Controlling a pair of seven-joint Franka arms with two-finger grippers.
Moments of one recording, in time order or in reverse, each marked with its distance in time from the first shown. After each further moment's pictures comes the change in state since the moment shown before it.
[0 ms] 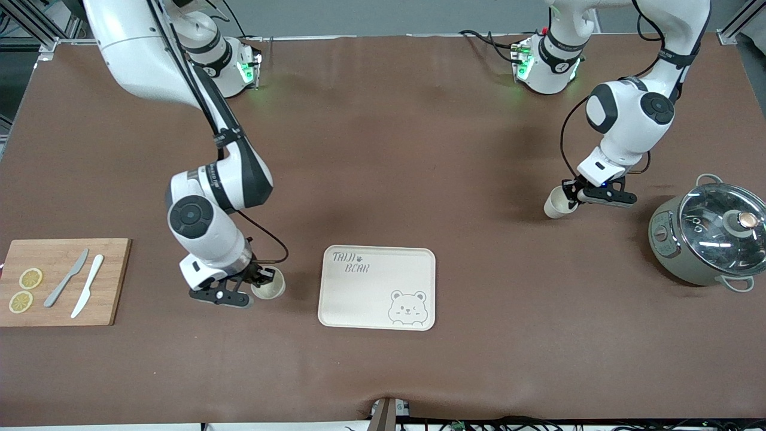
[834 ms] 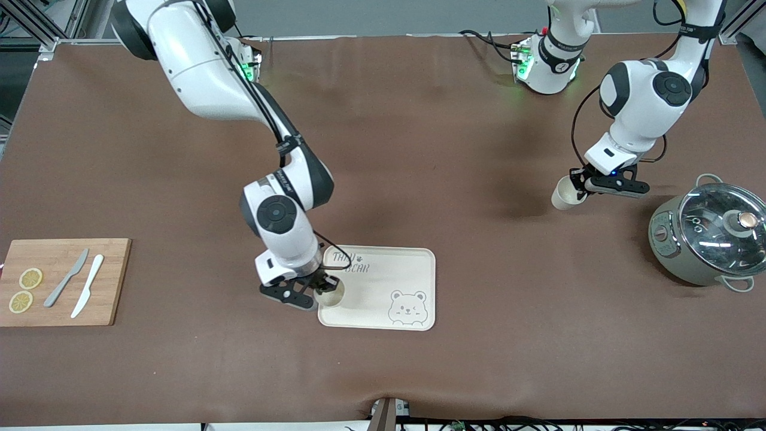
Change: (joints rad) left arm 0.000 -0.154 0.006 0.003 0.113 -0.165 -0.098; right arm 0.157 0.211 -0.002 0.274 -0.019 0.015 0.327
